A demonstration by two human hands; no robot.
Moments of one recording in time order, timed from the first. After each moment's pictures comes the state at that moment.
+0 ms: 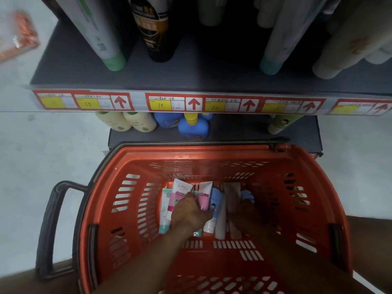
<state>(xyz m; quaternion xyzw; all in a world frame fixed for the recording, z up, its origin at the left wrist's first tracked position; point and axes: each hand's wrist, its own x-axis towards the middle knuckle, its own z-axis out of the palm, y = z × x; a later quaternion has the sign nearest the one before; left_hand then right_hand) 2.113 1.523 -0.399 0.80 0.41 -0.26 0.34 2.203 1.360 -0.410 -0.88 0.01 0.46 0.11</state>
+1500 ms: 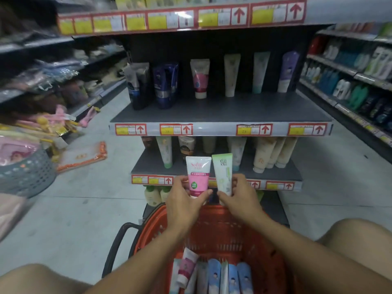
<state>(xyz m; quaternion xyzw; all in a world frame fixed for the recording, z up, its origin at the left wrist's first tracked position) 2.118 1.537 -0.083 0.80 0.31 0.30 0.41 2.226 1.391 -0.079 -0.87 -0.21 0.07 0.43</state>
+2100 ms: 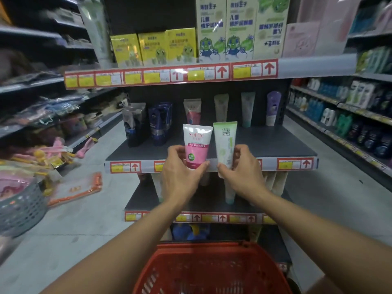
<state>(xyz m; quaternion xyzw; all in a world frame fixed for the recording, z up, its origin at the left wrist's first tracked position) 2.193 1.559 0.069 0.80 0.21 0.40 0.38 2.289 1.407 0.068 -0.83 -0.25 -0.07 0.49</state>
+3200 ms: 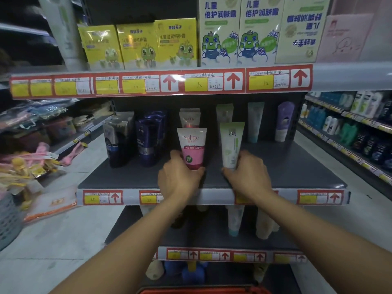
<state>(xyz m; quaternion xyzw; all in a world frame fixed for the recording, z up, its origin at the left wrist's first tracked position) 2.307 1.616 0.083 0.85 0.33 0.29 0.28 2.402 1.462 0.079 -0.91 -0.21 -0.11 0.33</state>
